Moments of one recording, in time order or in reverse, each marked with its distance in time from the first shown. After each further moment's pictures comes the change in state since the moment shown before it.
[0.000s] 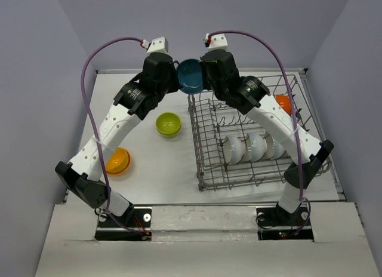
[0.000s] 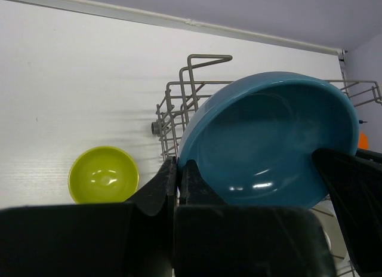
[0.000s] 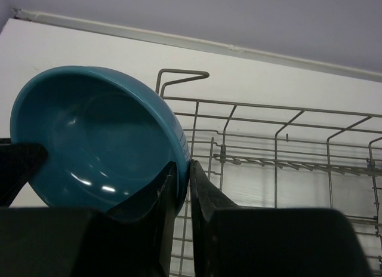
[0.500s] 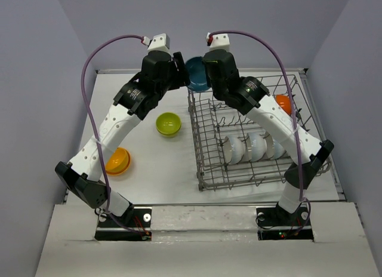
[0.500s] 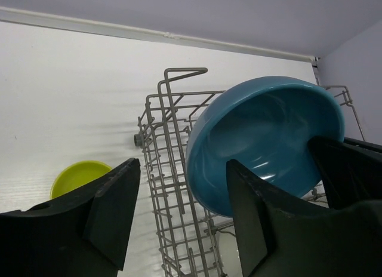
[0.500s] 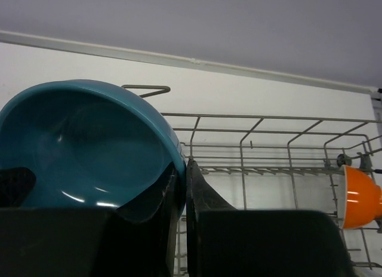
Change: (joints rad) left arm -0.005 -0.001 0.000 0.061 0.040 0.011; right arm 0.000 0.000 -0.020 0.050 0.135 -0.064
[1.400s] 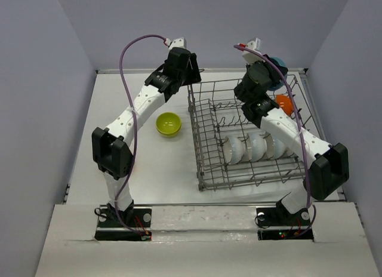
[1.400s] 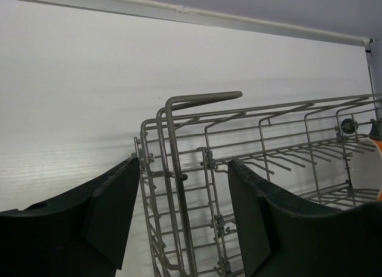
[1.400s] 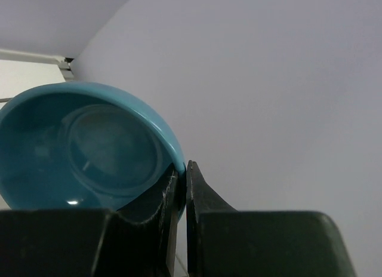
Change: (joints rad) left arm 0.067 0.349 0.117 0.111 0.068 -0.003; right arm -0.254 -0.216 -0.703 1.147 0.595 -1.268
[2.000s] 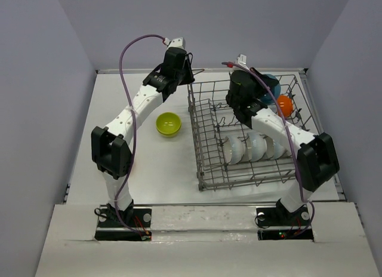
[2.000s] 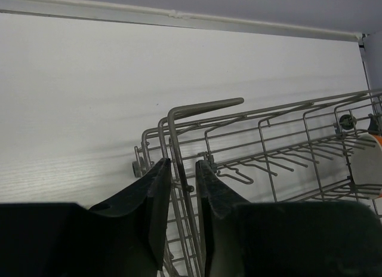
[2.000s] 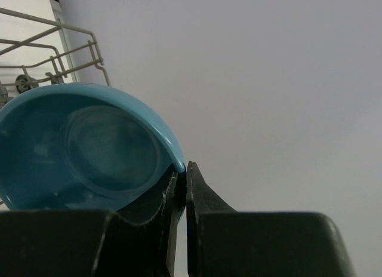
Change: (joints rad) left arm 0.027 0.010 -0.037 0.061 0.066 0.045; right arm -0.006 0.105 -0.064 -0.142 0.079 -0.018
